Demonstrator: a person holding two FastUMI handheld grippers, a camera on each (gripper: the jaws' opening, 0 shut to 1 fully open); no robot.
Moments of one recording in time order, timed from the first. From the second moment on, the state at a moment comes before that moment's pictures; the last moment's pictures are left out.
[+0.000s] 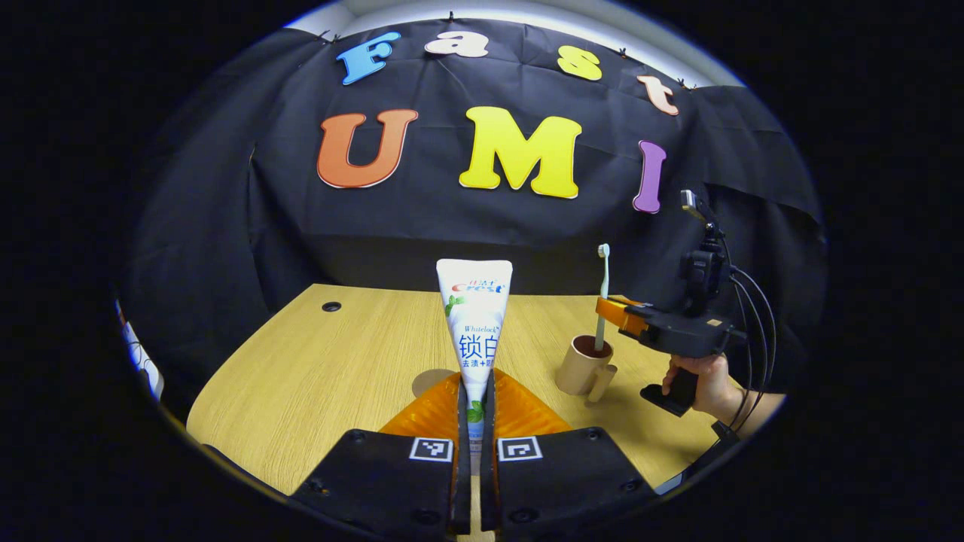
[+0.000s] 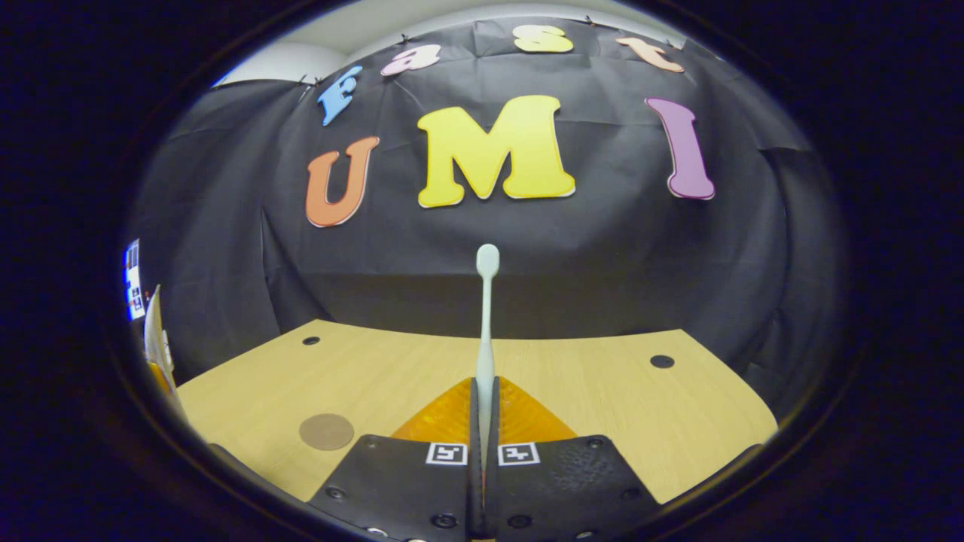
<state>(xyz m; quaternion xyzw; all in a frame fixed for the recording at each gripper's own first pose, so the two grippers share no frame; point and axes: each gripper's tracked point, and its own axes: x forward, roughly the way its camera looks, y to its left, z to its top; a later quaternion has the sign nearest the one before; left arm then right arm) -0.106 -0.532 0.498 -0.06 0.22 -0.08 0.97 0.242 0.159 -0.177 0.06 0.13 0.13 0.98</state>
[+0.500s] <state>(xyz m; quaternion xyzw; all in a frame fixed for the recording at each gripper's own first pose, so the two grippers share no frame) -0.091 -0.535 0.499 -0.07 0.20 -0.08 0.97 0.243 0.162 -0.207 0.01 0.13 0.12 0.98</state>
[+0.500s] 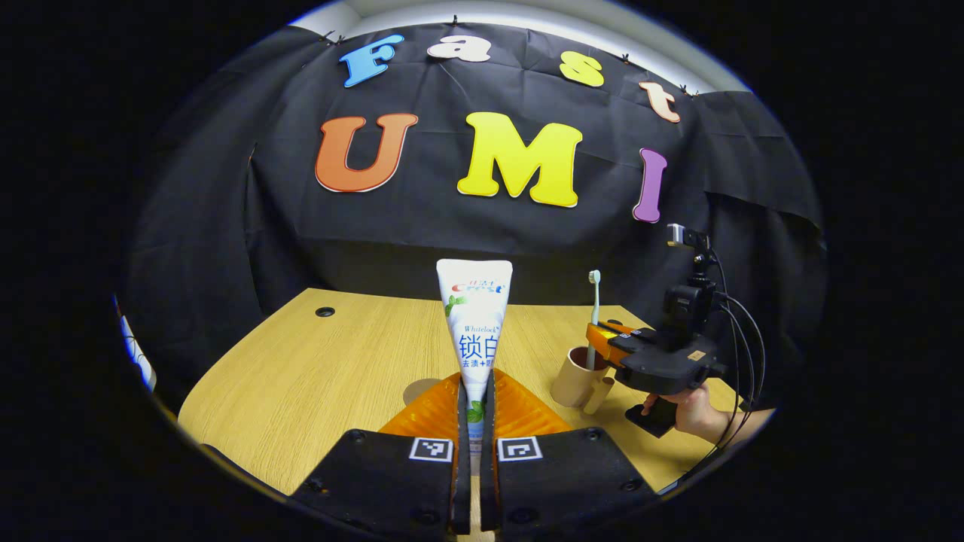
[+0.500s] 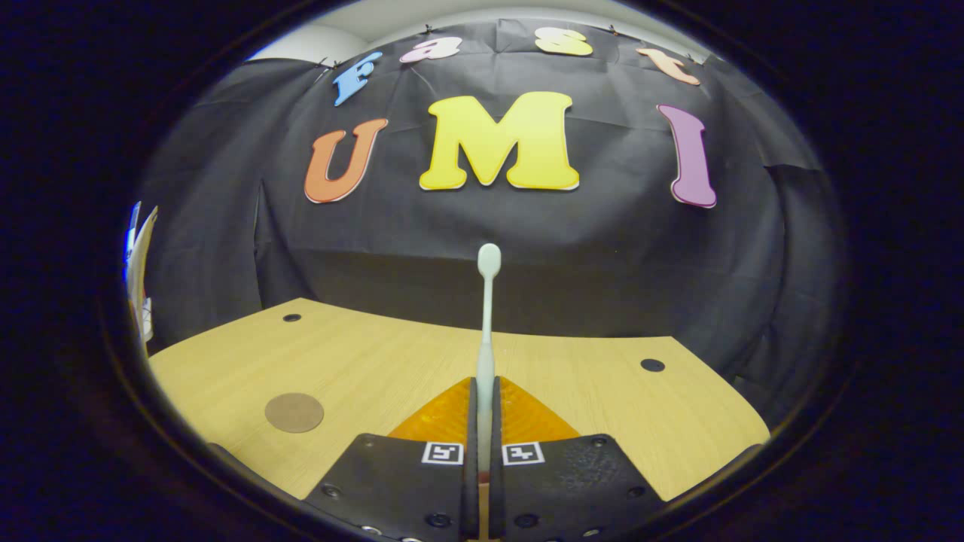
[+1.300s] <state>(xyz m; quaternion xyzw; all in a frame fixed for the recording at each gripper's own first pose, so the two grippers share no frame) -0.028 -0.611 0.533 -0.09 0.10 -0.12 0.98 0.199 0.123 -0.147 0.01 0.04 0.12 0.99</state>
